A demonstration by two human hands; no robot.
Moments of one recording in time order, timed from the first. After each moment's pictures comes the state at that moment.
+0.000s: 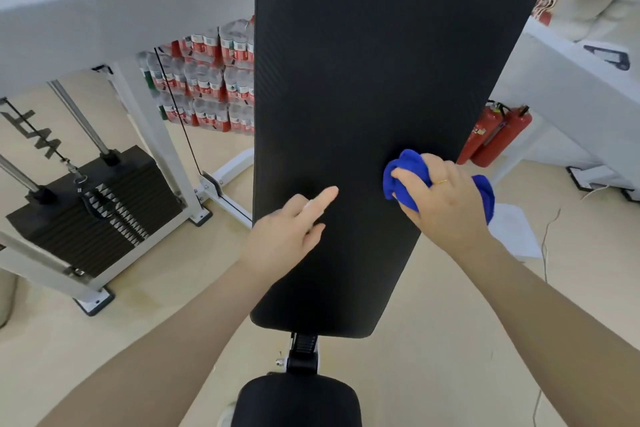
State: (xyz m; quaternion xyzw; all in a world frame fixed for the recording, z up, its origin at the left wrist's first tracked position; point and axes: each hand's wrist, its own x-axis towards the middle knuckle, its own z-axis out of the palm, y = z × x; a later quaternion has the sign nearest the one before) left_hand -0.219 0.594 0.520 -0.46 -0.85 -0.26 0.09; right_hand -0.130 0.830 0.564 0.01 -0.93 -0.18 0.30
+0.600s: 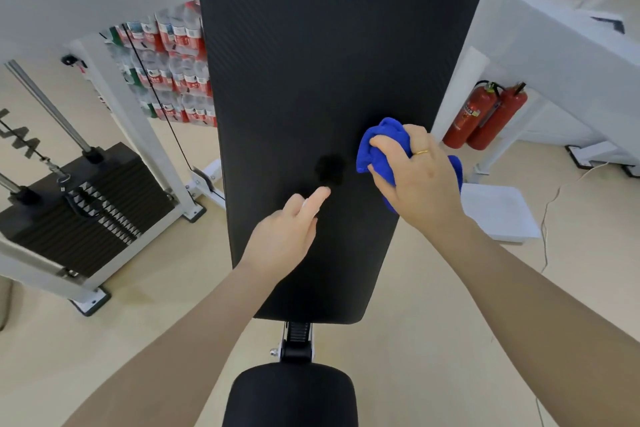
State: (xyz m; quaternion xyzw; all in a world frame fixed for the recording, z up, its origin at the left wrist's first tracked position) left_hand -0.193 0.626 0.489 -0.43 -0.87 -0.24 0.06; right_hand -0.126 0.826 0.557 -0.03 -0.94 -0.04 0.33
